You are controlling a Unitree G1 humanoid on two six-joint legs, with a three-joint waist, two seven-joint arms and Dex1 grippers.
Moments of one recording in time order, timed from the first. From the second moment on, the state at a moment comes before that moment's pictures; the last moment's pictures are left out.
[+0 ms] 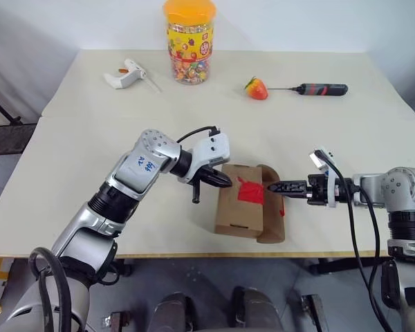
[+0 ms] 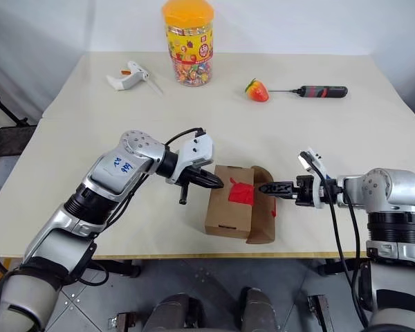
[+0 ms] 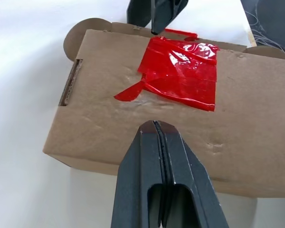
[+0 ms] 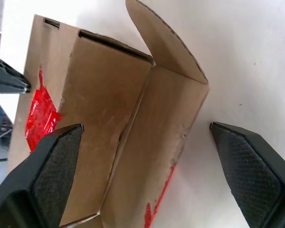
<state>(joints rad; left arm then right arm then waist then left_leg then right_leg) -0.97 0.48 -0.44 0.11 -0.13 0.68 -1.13 -0.71 -0.71 -0.12 0.30 0.67 1.44 0.89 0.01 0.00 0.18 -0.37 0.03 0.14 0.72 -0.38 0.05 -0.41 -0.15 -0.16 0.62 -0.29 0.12</state>
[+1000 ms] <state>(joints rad) -0.96 0.48 -0.45 0.08 -0.12 0.67 -1.14 -0.77 -0.62 -0.08 0.42 0.67 1.49 0.90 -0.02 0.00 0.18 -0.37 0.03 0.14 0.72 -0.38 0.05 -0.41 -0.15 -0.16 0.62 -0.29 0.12</state>
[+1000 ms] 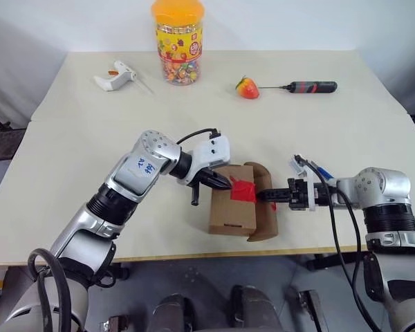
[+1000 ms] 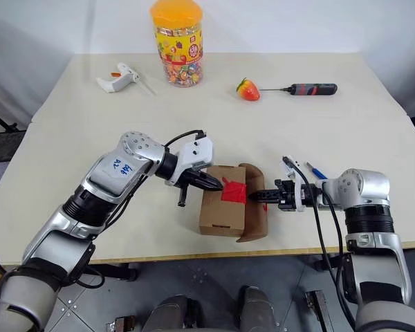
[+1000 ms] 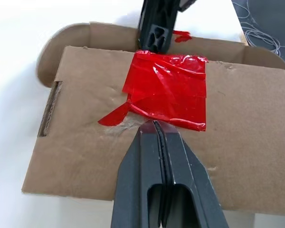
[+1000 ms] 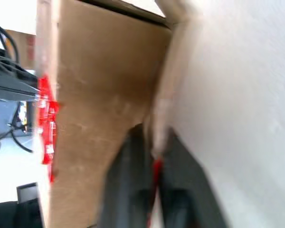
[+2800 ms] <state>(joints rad) -0.95 0.44 -0.17 0.20 -0.24 0.63 -1.09 -1.20 -0.96 0.35 0.12 1.98 1.42 -0.65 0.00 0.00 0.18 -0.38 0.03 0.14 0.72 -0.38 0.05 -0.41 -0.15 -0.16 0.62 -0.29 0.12</state>
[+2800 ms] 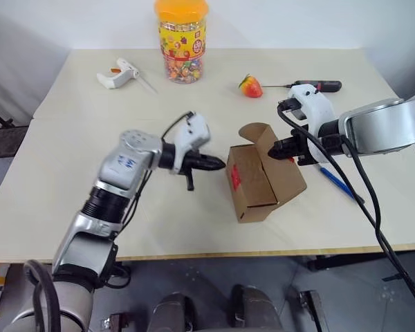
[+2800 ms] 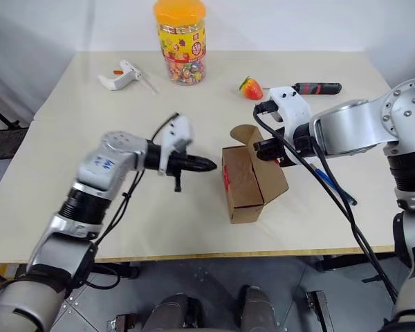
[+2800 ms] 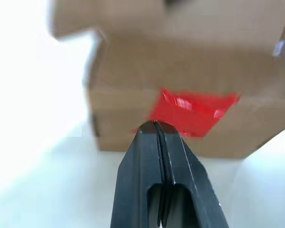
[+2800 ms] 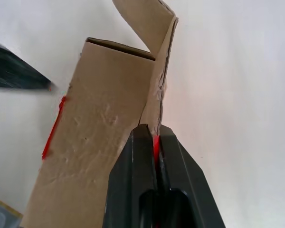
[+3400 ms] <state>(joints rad) -1.04 0.35 -0.35 0.34 -0.10 0.34 -1.12 -1.19 -0.94 0.35 0.07 1.97 1.39 -0.69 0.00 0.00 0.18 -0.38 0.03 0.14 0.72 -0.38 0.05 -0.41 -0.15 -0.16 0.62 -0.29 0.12</state>
